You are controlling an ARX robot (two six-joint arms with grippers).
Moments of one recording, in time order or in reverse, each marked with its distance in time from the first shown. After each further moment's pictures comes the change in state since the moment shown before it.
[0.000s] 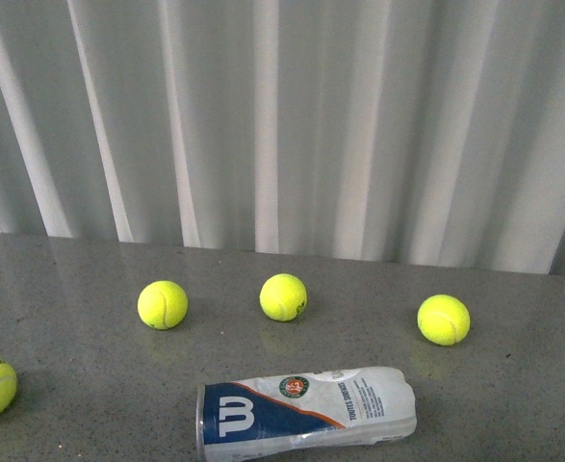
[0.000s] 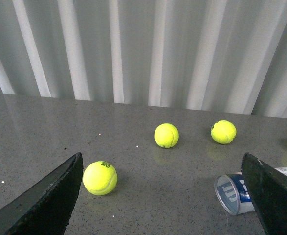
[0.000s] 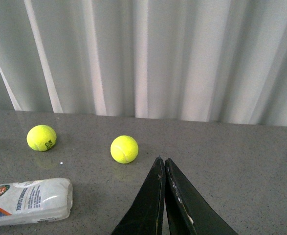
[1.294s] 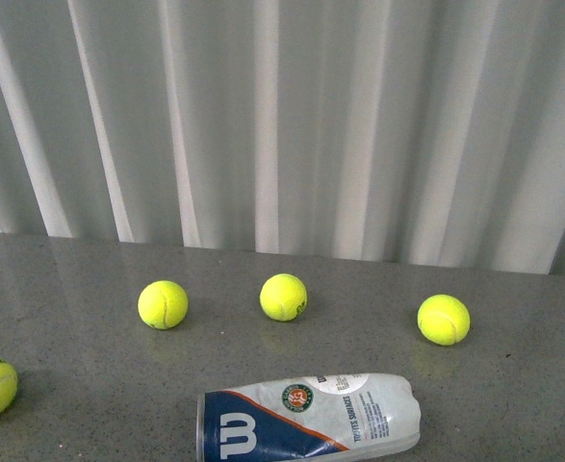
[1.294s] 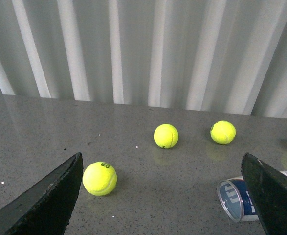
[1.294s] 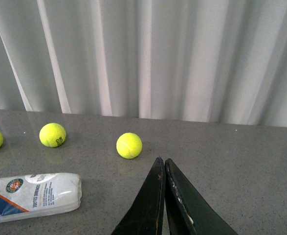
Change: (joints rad) left arm 0.000 -0.001 0.000 0.000 0.000 0.000; right arm 0.000 -0.605 0.000 -0.594 -0.002 0.000
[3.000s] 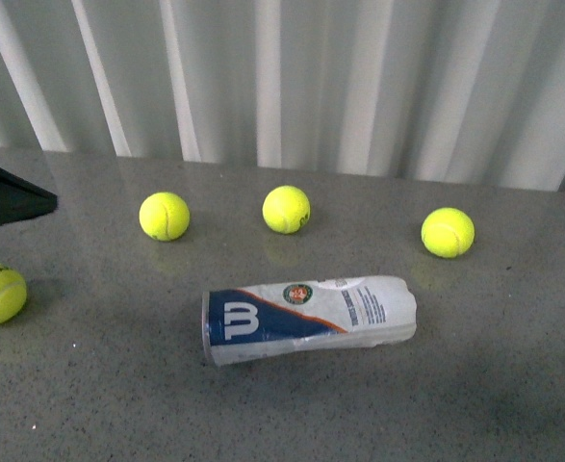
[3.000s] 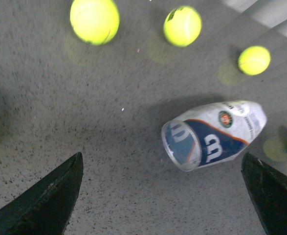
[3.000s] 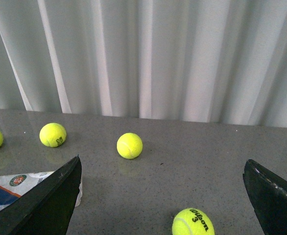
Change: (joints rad) left arm 0.147 1.590 0.685 0.188 0.594 -0.086; right arm 0.000 -0.001 0.000 -0.001 0.000 0.000
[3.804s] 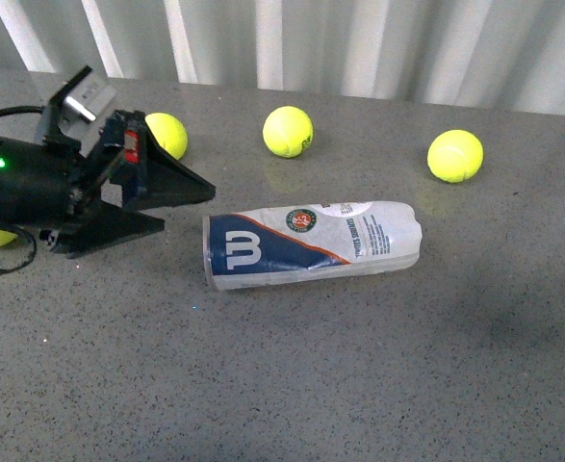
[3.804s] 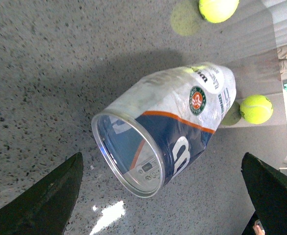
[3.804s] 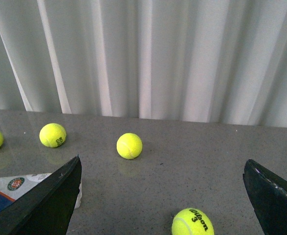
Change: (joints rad) left arm -0.201 0.445 0.185 0.147 0.183 -0.166; right arm 0.000 0.000 0.000 0.000 0.000 0.000
